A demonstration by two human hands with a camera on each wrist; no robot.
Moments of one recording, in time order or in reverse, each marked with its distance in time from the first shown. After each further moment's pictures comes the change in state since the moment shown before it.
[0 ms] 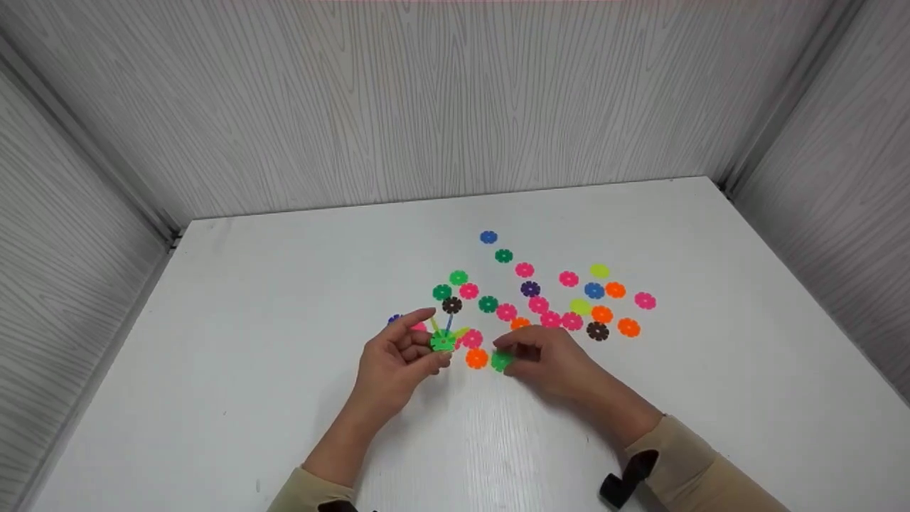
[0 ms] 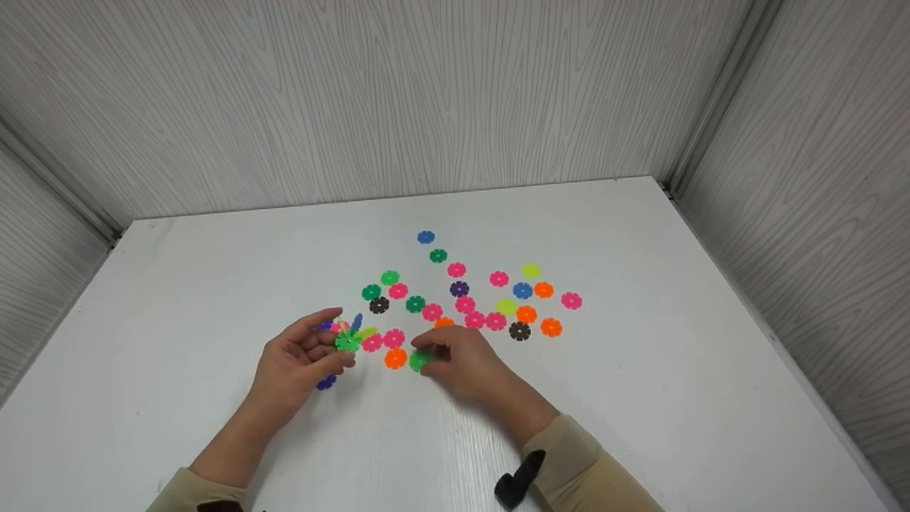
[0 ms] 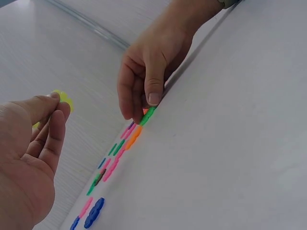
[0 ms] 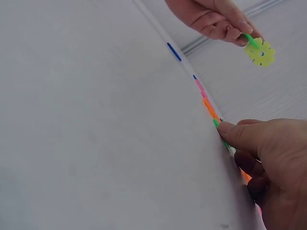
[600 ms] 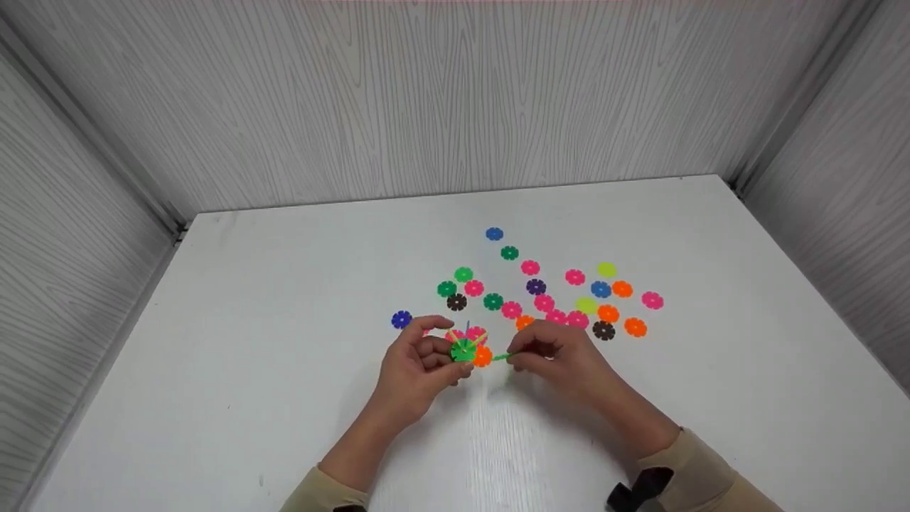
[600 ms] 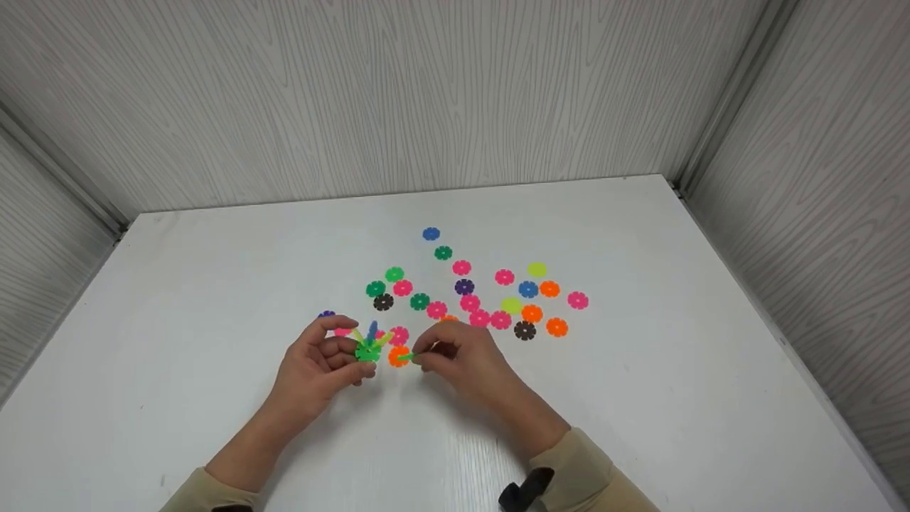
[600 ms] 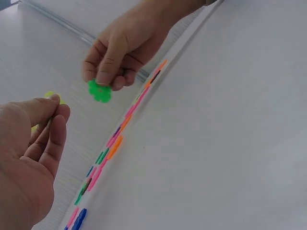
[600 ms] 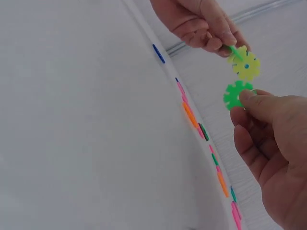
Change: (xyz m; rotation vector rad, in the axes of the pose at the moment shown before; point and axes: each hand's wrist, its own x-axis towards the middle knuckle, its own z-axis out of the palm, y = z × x) left_hand -0.007 -0.002 0.017 -0.007 -0.076 -0.014; right_hand -0.015 -0.016 -0.009 0.165 0.048 -0.227
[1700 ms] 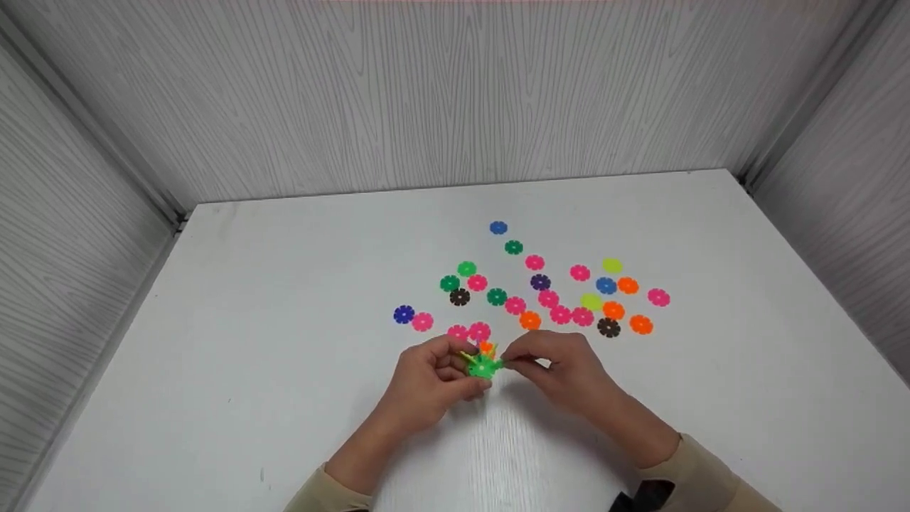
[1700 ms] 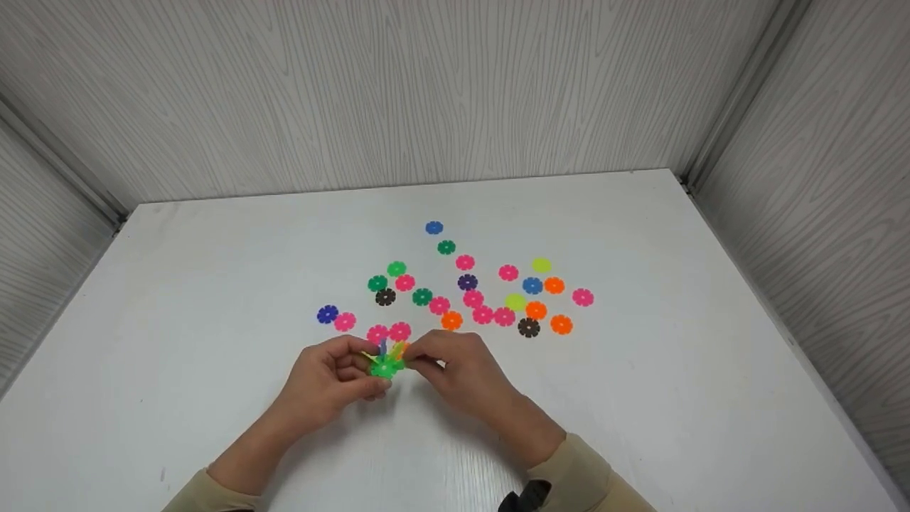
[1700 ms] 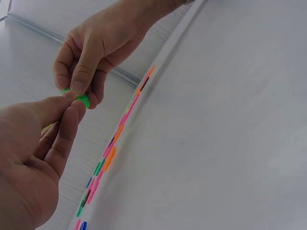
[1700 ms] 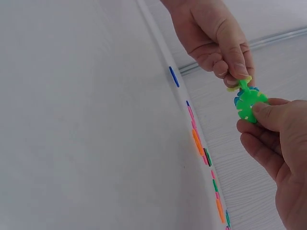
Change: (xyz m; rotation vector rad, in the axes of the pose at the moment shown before) left_hand -0.006 0.003 0.009 0.069 -0.109 -0.106; right_hand -0.003 -0.008 0.014 -0.166 0.071 -0.446
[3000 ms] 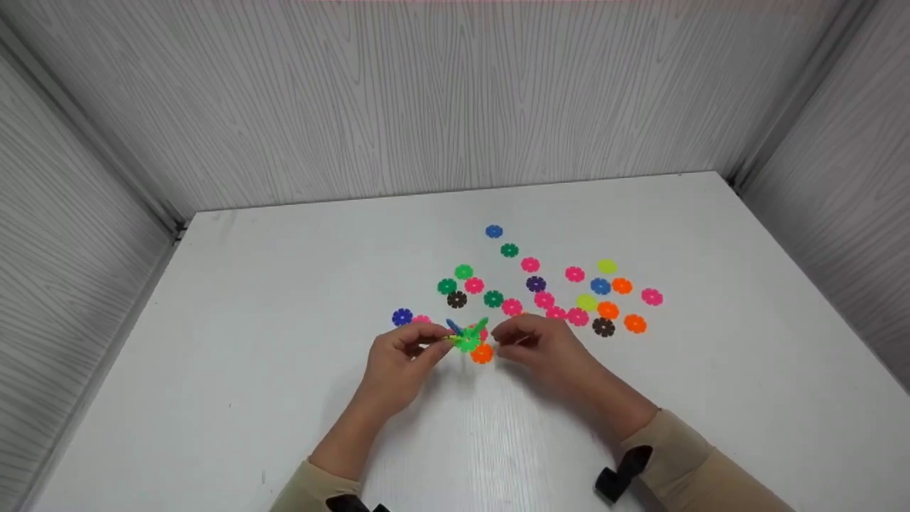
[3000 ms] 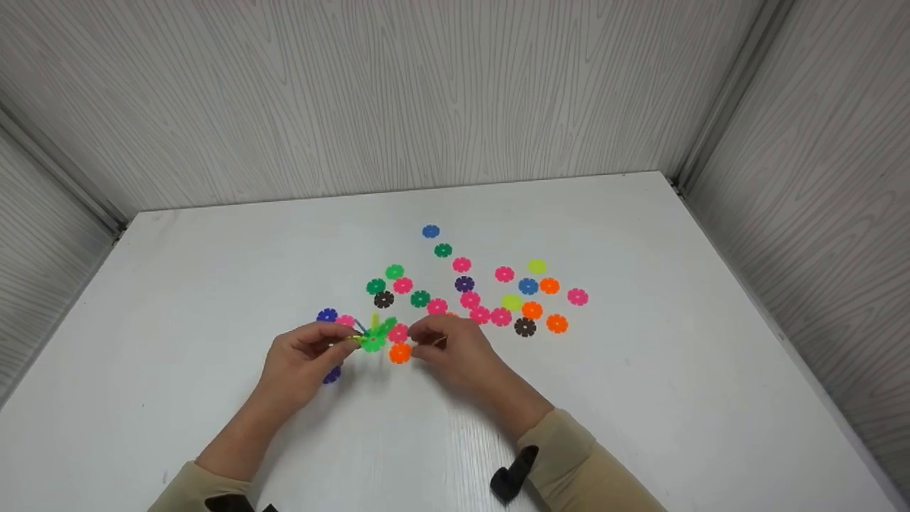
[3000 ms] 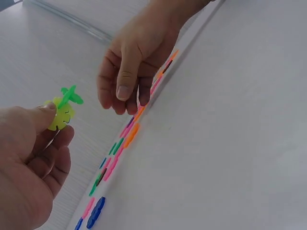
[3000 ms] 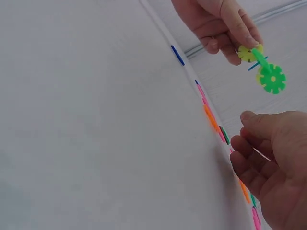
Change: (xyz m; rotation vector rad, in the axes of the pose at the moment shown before) left_hand 0.009 -0.002 -0.026 0.195 0.217 0.182; right_hand 0.014 0.023 0.006 0.093 -0.089 0.643
